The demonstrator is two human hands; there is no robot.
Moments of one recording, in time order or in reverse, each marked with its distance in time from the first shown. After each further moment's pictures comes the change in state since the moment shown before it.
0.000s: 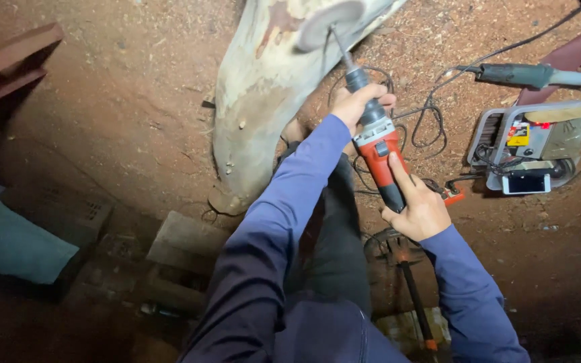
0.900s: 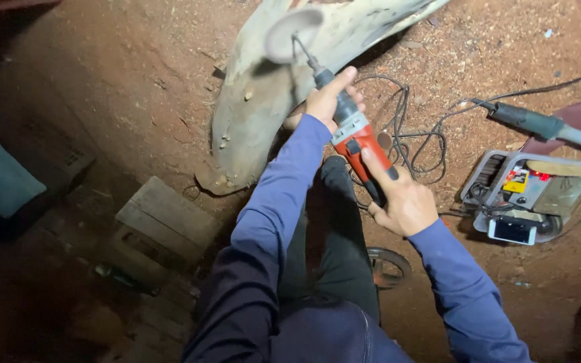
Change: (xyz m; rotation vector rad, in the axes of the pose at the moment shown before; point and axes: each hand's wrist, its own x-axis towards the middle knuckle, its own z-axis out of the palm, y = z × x) left_hand -0.007 0.011 -0.048 -0.318 0.271 0.187; right_hand 0.040 -0.001 -0.017 -0.403 -0.063 -0.481
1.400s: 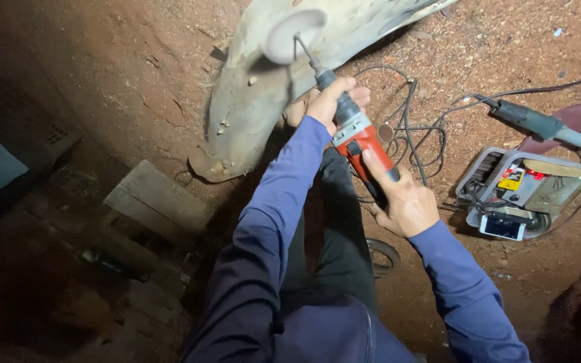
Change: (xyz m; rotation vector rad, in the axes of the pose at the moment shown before) left_hand -0.021 -0.001 -0.025 0.027 -0.004 0.000; right_hand -0.006 -0.014 0.001 -0.142 -0.105 0.103
